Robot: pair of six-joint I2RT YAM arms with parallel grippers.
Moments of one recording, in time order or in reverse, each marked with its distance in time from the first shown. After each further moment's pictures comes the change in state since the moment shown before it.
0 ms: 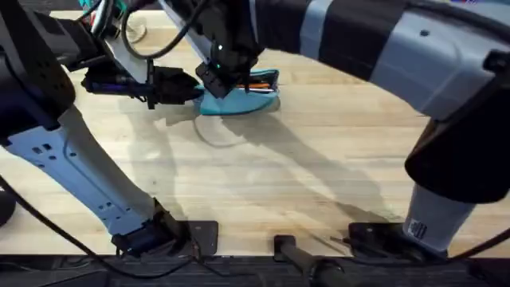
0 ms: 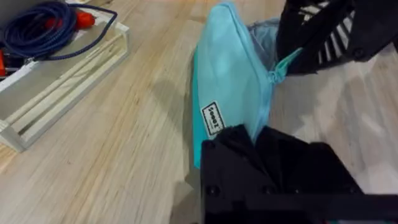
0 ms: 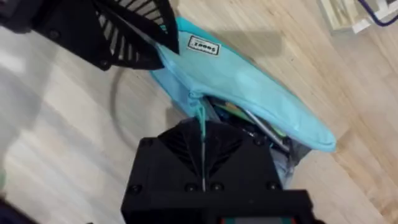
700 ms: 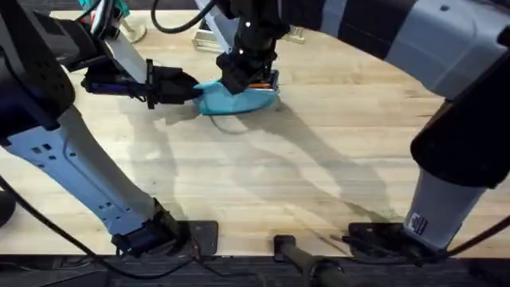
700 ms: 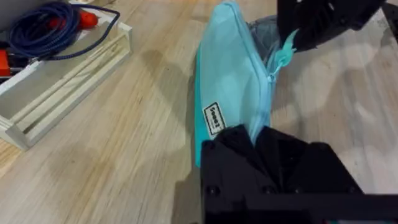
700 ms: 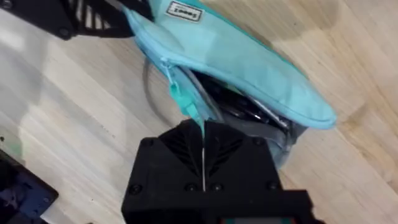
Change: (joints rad) left arm 0.002 0.000 0.000 0.008 0.002 0.000; right arm -0.107 0.000 0.014 -0.107 -0.161 -0.015
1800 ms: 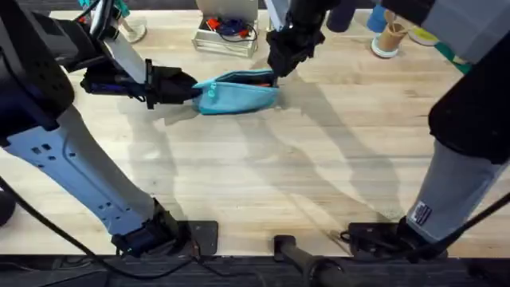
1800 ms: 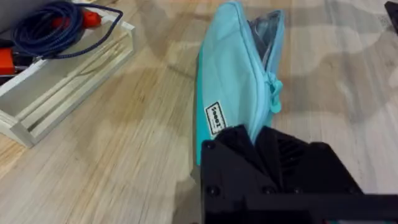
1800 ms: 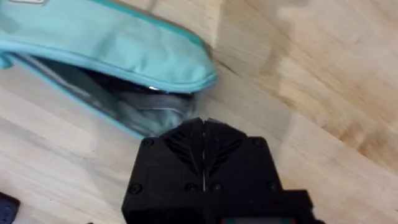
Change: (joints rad) left arm 0.005 0.000 0.000 0.006 0.000 0.000; right arm -0.234 0.000 0.000 -0.105 0.024 -0.029
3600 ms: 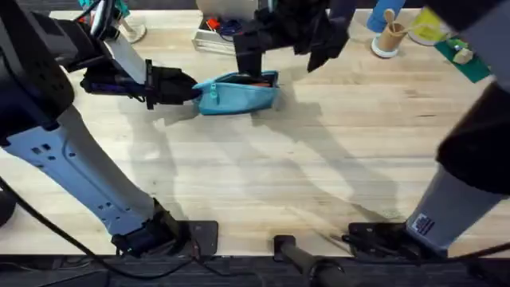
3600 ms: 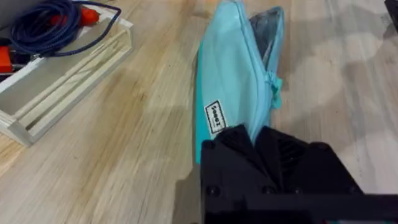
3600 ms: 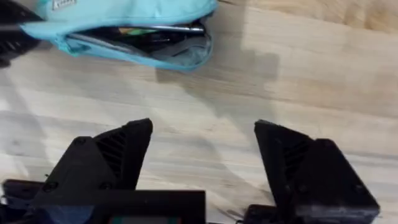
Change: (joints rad) left arm 0.000 0.000 0.000 0.001 -0.013 0.000; right arm 0.191 -0.073 0.252 -0.377 0.175 0.617
